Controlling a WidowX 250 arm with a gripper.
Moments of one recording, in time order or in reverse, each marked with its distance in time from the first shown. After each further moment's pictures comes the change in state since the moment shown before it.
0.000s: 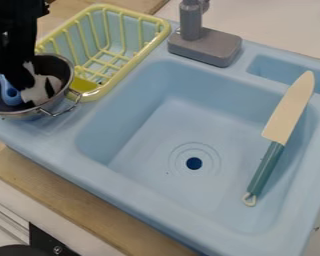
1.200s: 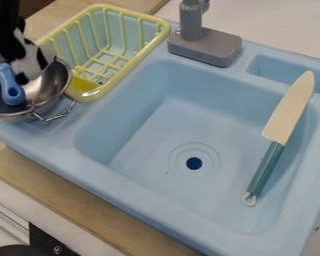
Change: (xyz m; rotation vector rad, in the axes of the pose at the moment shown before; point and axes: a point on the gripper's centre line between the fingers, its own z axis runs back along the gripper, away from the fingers) arm -0.004 0.000 0.042 0.034 0.009 -0.004
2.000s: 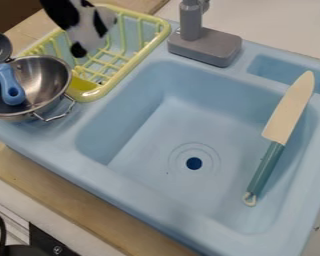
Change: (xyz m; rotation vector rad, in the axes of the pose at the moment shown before) arm 0.064 0.011 0.057 0.251 -0.107 -0.183
